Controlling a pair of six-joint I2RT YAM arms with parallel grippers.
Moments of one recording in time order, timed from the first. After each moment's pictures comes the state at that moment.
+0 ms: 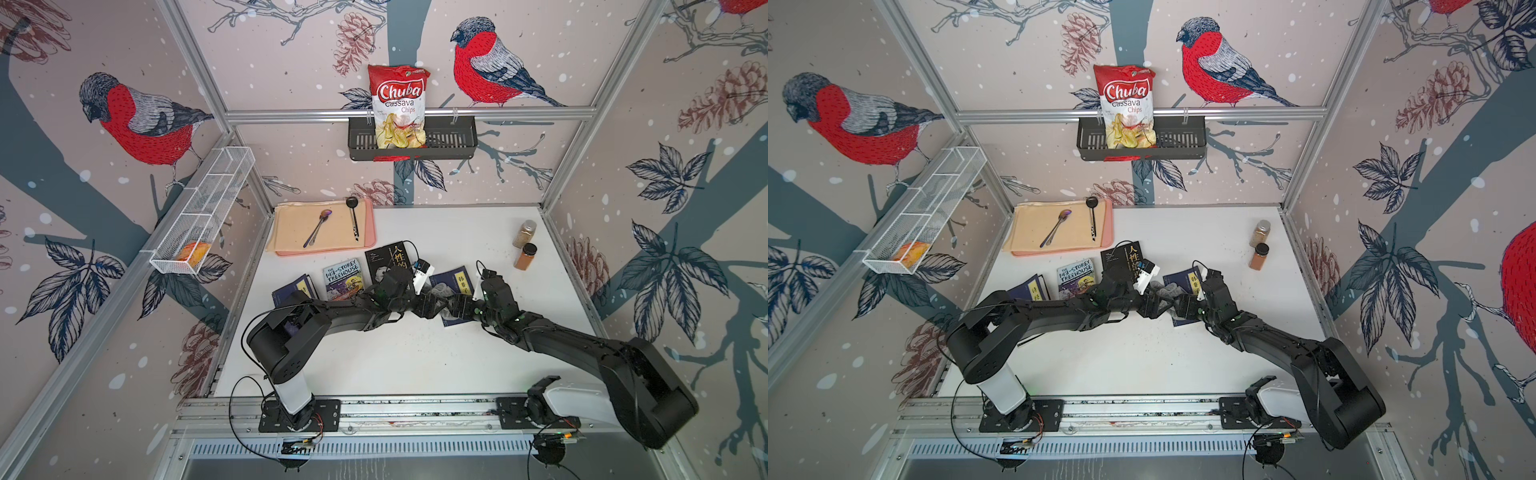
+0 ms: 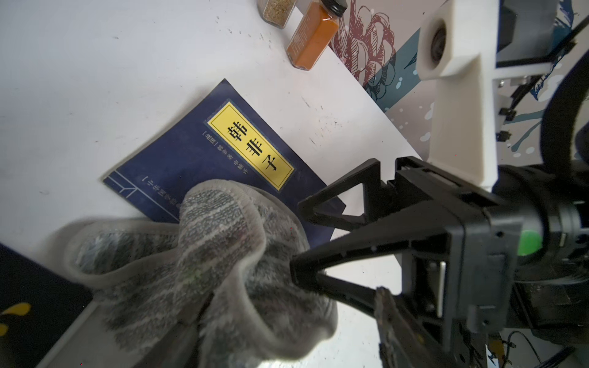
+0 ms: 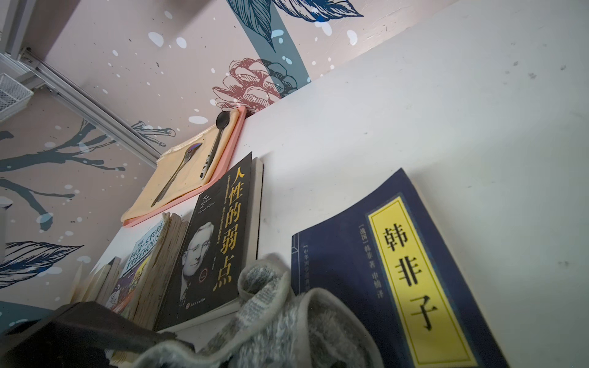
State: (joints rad) left arm -0.79 1.72 0.82 0.40 0.42 -0.40; right arm 0.56 1.27 0.43 0.16 -0.19 0.58
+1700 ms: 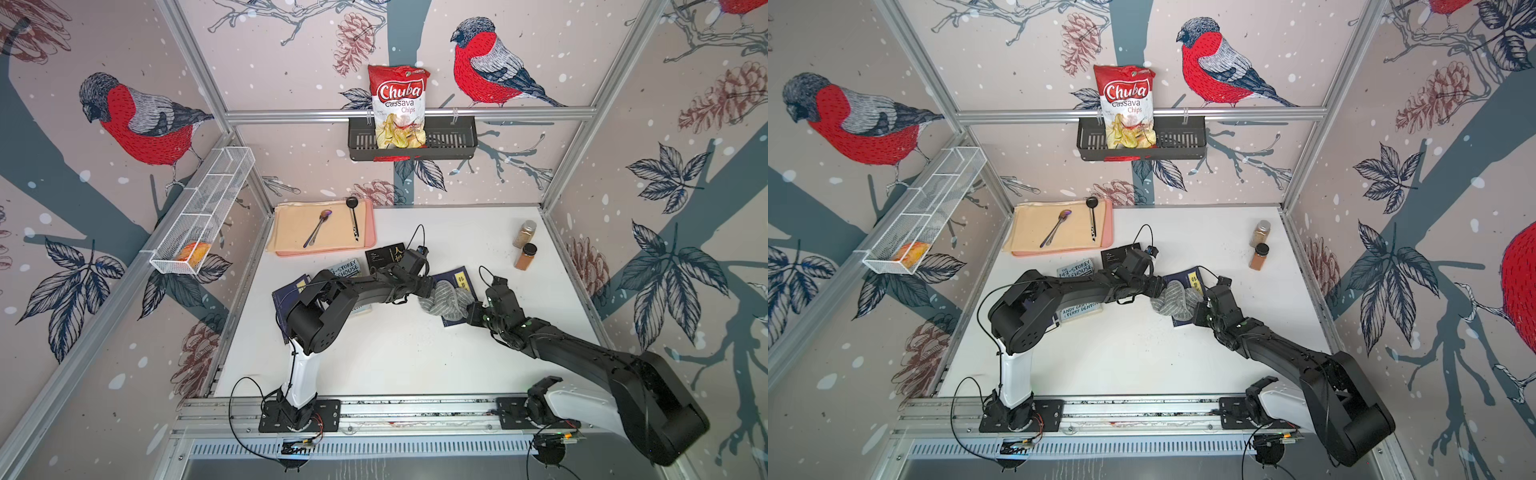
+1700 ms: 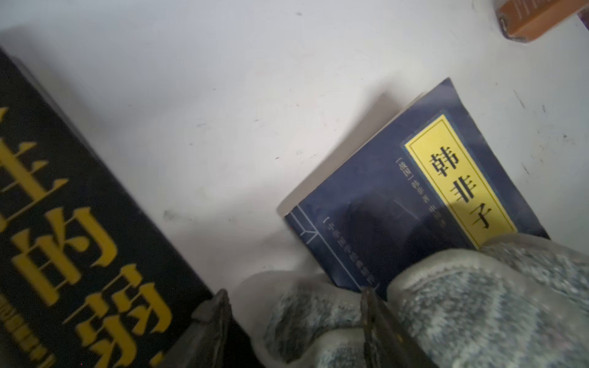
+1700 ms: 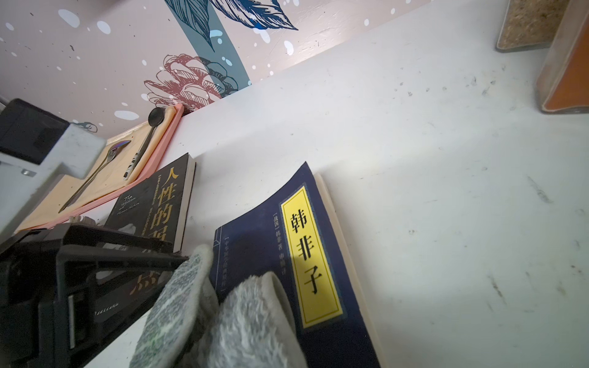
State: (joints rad) left arm -0.75 2.01 1.22 -0.03 0.10 -0.31; right arm 0.52 1.18 0.38 0.02 -0.01 0.55
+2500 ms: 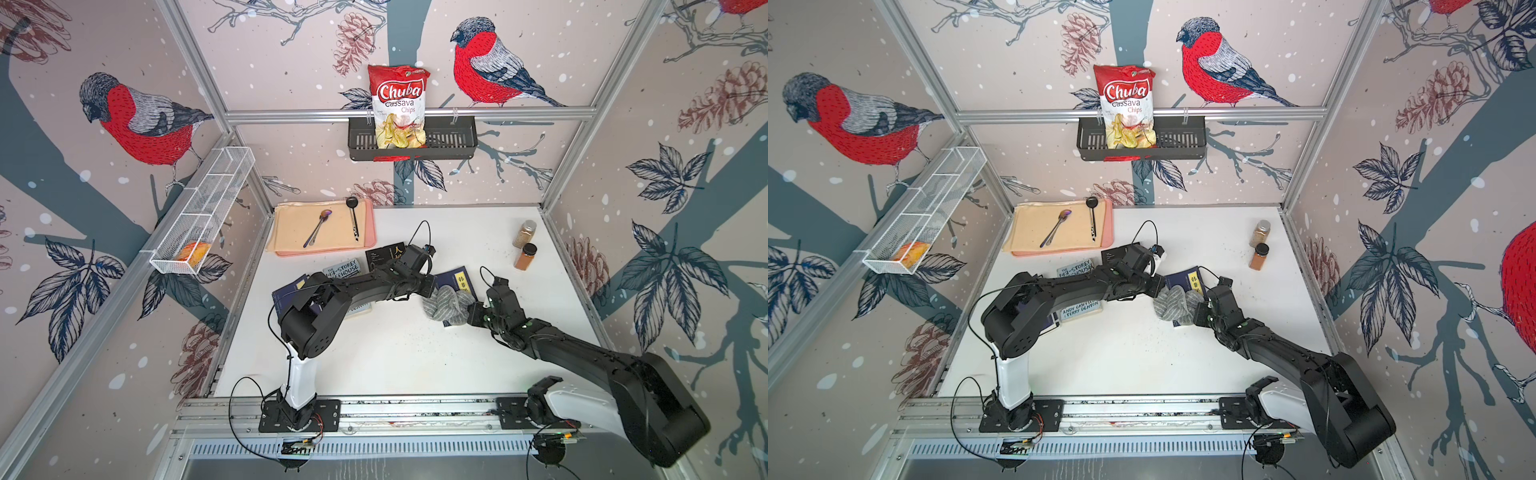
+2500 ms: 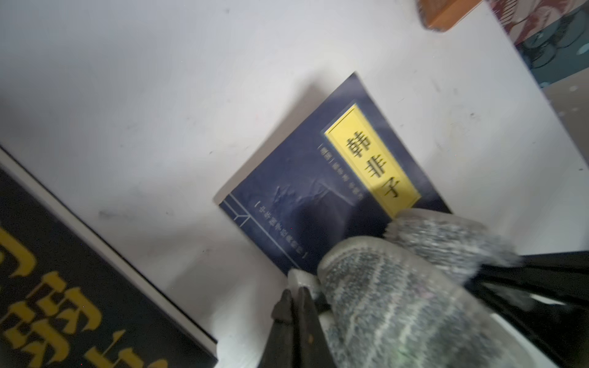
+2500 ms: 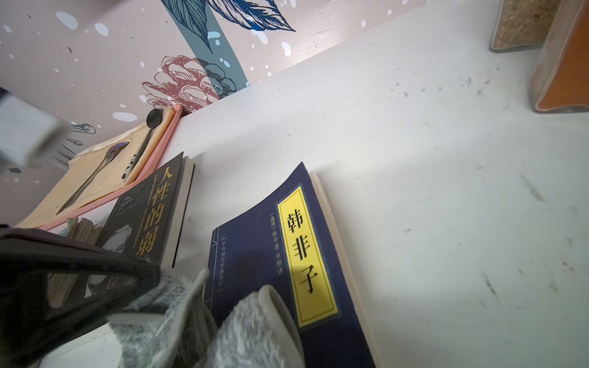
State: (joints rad) left arm -0.76 1.92 1.26 -0.13 0.22 -0.29; right arm 0.52 1.17 0.37 0.02 -0.01 0.55
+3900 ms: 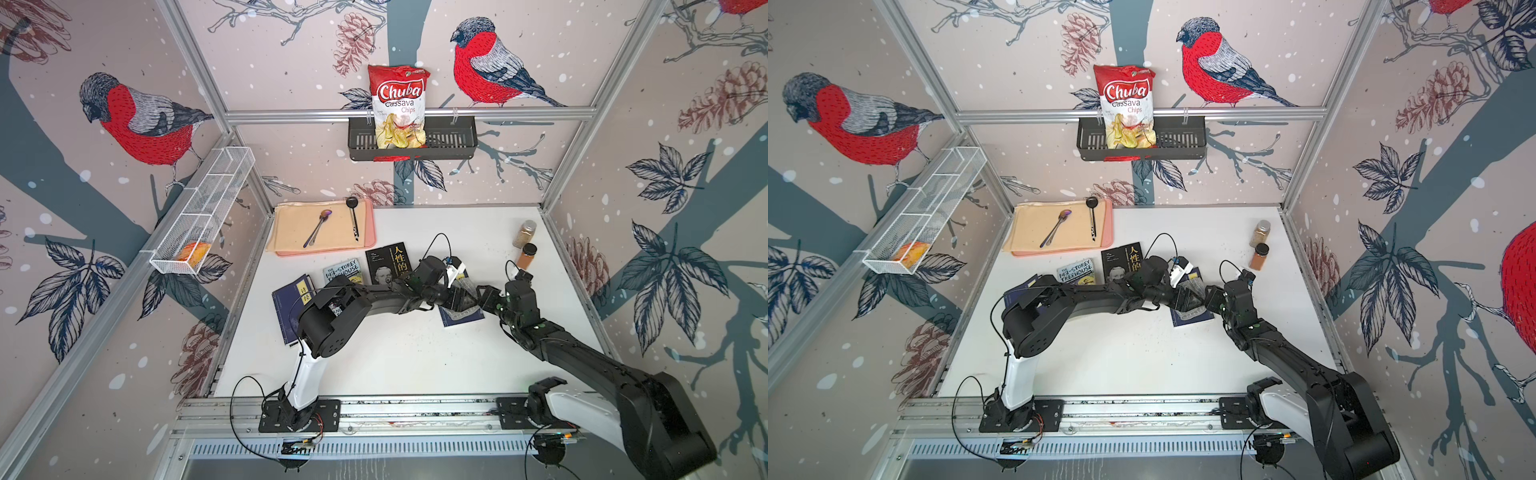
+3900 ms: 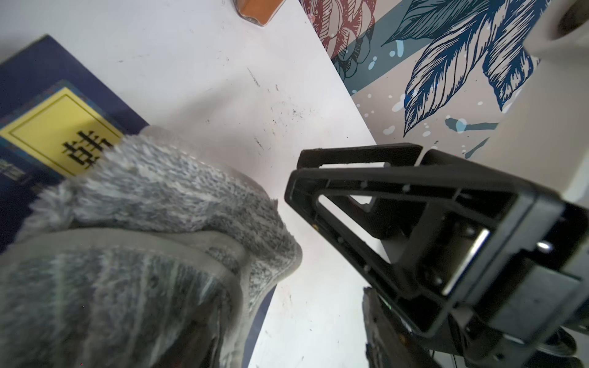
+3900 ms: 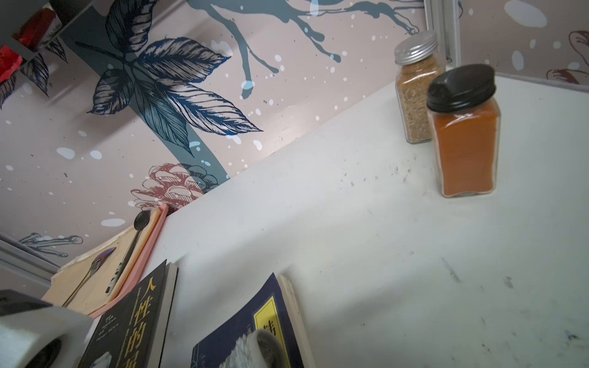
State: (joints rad) left arm -0.87 2.03 1.24 0.23 0.58 -0.56; right arm 0.38 1.07 0.34 0.15 0.04 0.61
